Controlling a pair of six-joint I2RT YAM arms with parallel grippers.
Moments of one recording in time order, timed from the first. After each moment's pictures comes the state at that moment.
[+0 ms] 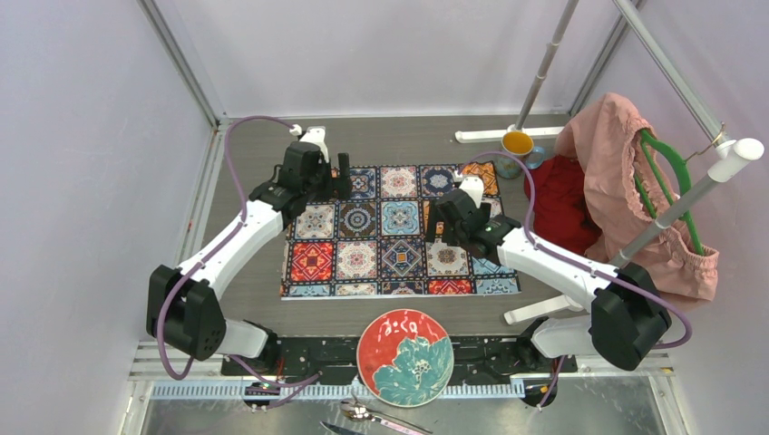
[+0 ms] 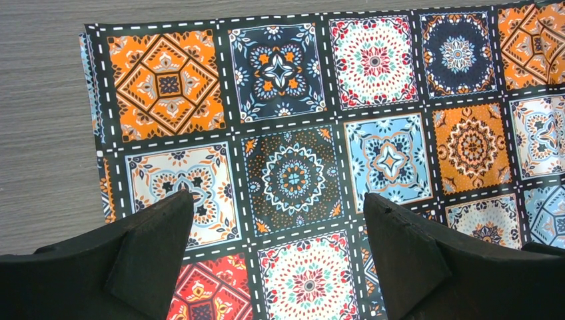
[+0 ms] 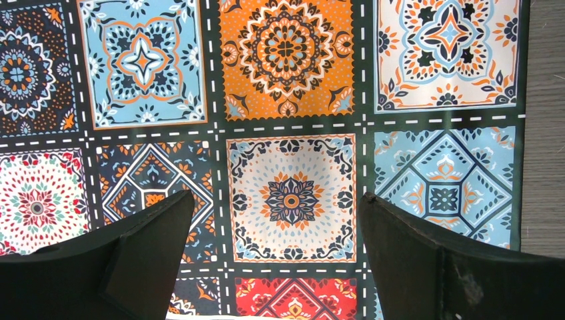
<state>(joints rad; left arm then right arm) -0.42 1.38 1.11 -0.33 -0.12 -0.31 0.68 1.32 0.85 -0.42 0.41 0.62</state>
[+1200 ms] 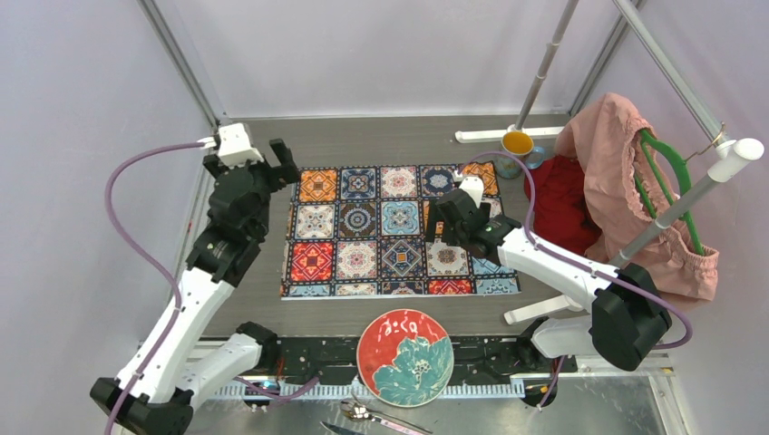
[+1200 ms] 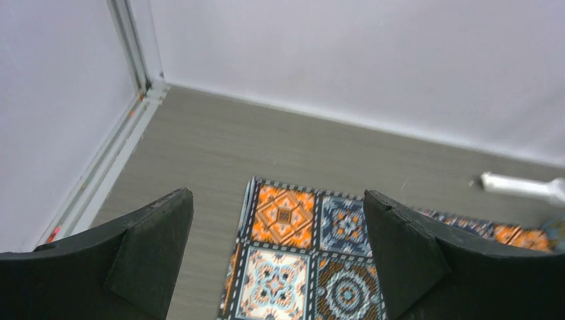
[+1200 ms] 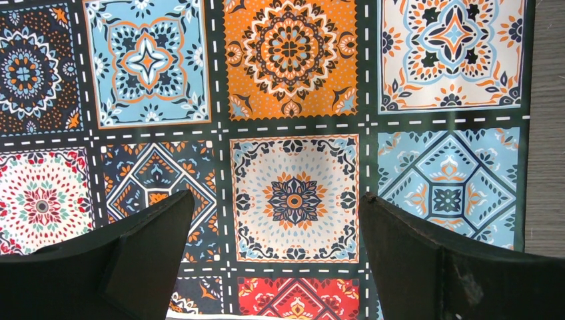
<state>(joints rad) -0.43 0.88 1.04 -0.16 -0.55 -0.18 0.68 1.31 0.85 -0.42 0.40 0.62</state>
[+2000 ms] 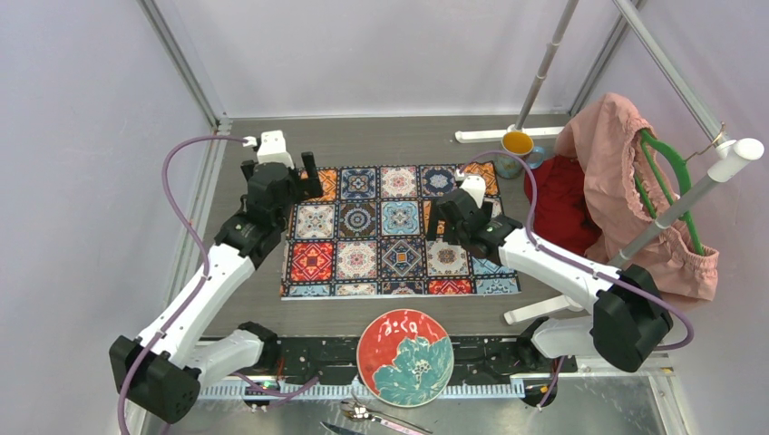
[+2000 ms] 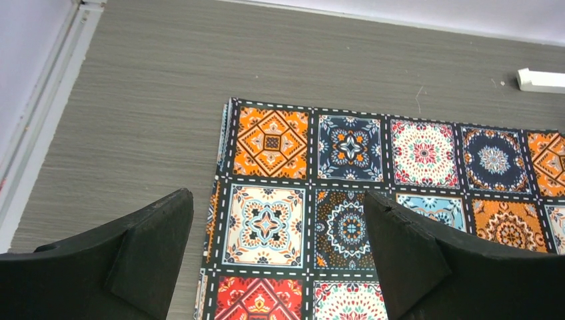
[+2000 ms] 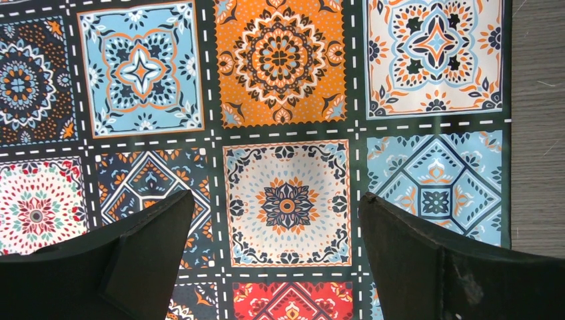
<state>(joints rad) -0.43 1.02 0.95 -0.23 -0.45 -0.26 0.68 1.31 0.85 -0.42 0.43 0.62</state>
